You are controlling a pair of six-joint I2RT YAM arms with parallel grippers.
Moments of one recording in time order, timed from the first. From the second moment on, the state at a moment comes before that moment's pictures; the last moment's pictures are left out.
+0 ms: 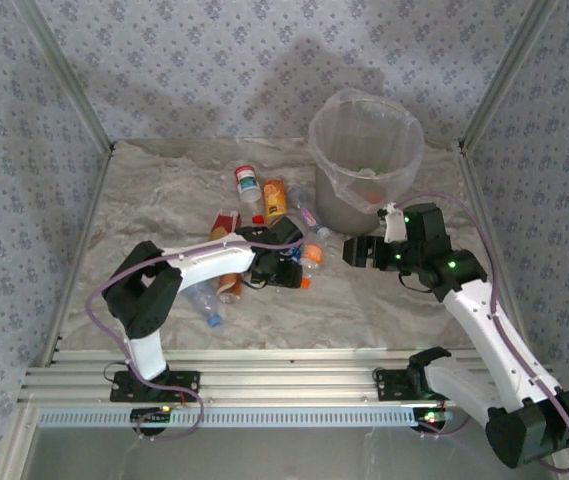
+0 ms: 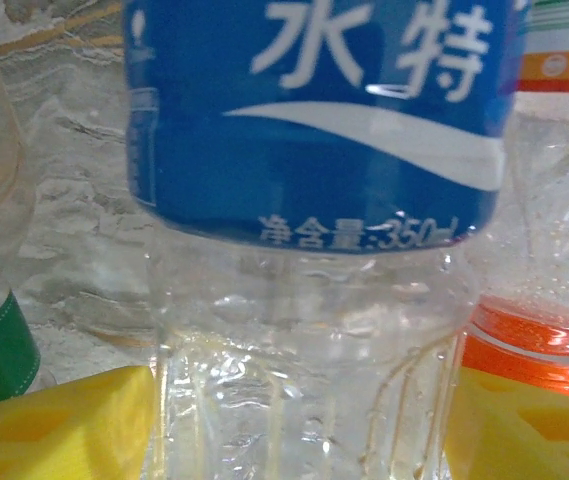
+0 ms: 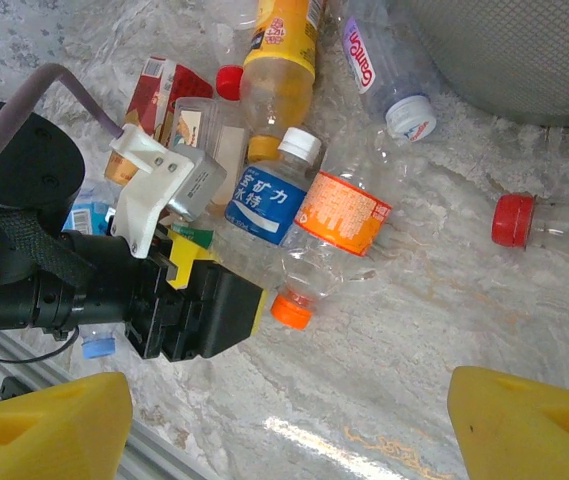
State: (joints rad) left arm -0.86 1.80 1.20 -0.67 0.02 -0.66; right arm 0.31 0.94 0.91 -0.73 -0.41 0.37
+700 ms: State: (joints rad) left arm -0.86 1.69 1.13 -0.64 0.08 -0.62; right arm 0.31 0.97 0.85 -0.62 -0.39 0.54
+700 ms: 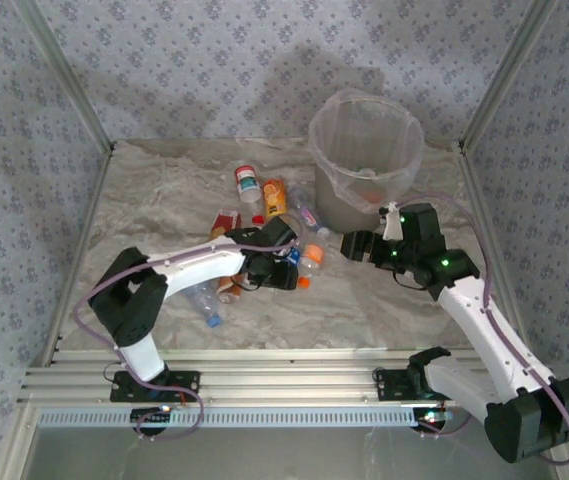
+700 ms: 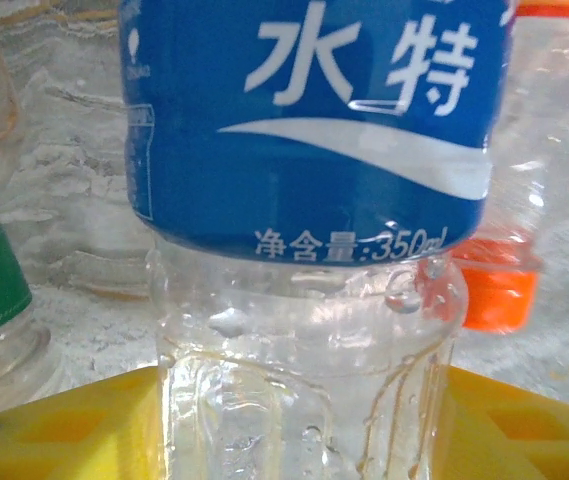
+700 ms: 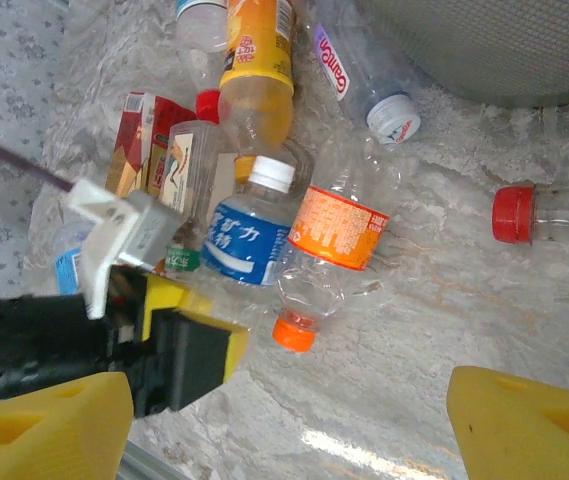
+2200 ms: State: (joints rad) left arm -0.87 1.35 0.89 -0.15 0.40 -0.60; right arm 0.56 1.18 0.84 -0.26 -0.43 0.77
